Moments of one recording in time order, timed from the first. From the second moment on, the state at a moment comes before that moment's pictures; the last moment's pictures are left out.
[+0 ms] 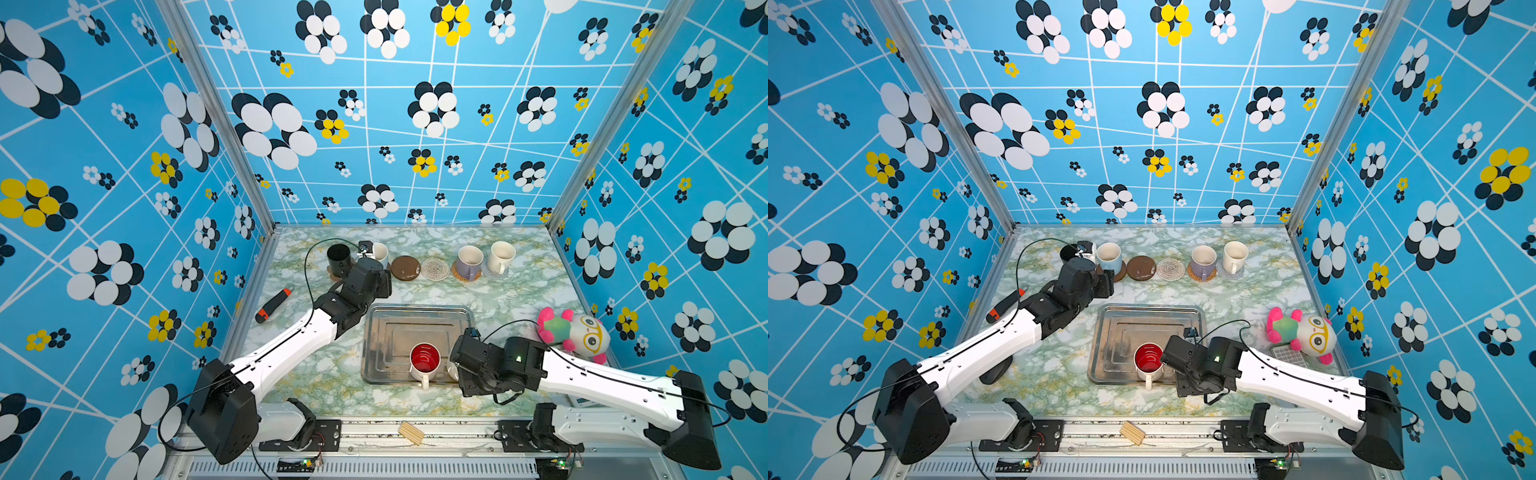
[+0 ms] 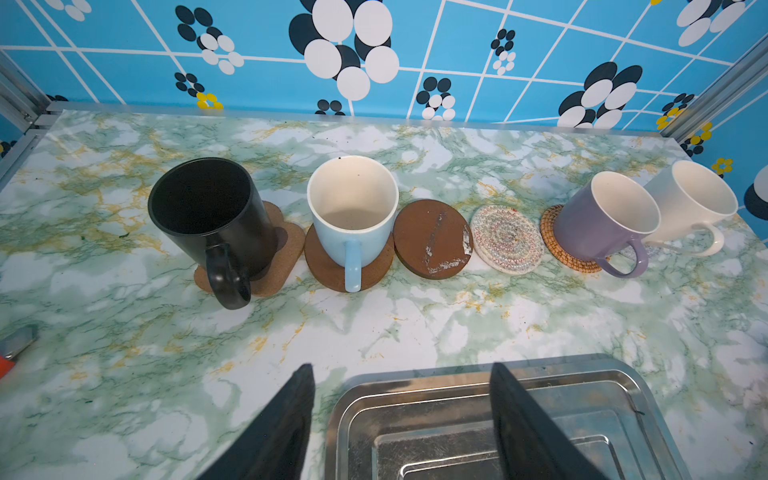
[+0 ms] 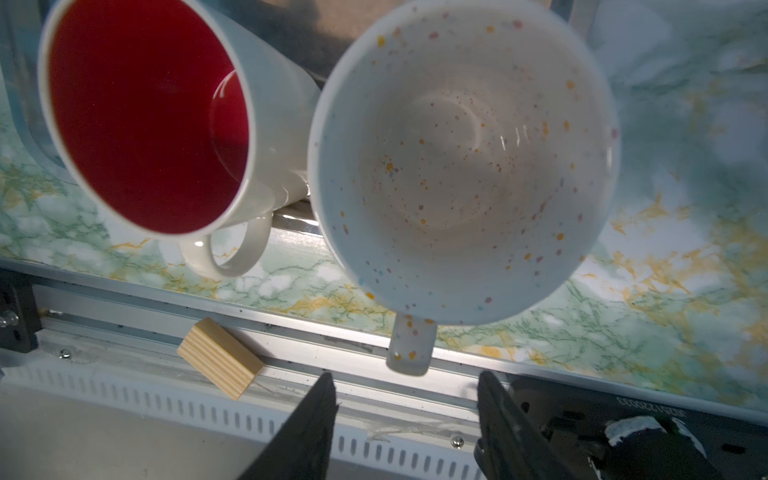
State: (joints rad) left arm -0.63 1.32 0.99 -0.22 -0.34 -0.40; right arm 1.15 1.13 0.88 -1.11 0.12 0.99
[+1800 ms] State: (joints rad) left arm -0.63 1.39 1.01 -0.24 -0.36 -0.40; right arm 1.15 1.25 0.76 -0.94 0.19 1.05
